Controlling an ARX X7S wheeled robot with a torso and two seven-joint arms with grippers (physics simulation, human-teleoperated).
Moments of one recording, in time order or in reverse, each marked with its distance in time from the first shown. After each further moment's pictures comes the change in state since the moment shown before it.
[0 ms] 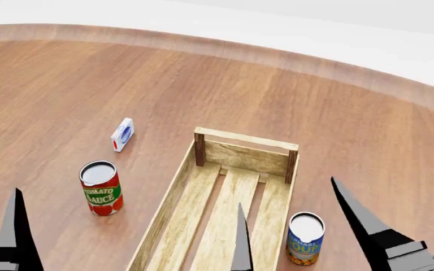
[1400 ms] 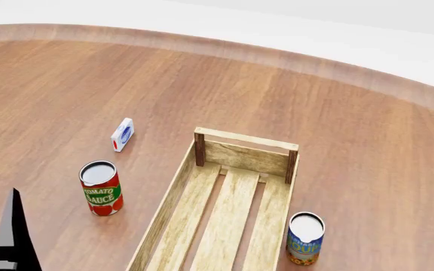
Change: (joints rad) left arm -0.004 -0.043 0.017 -0.012 -0.028 0.018 -0.048; right arm -0.035 0.472 -0.159 0.093 0.341 0.316 -0.601
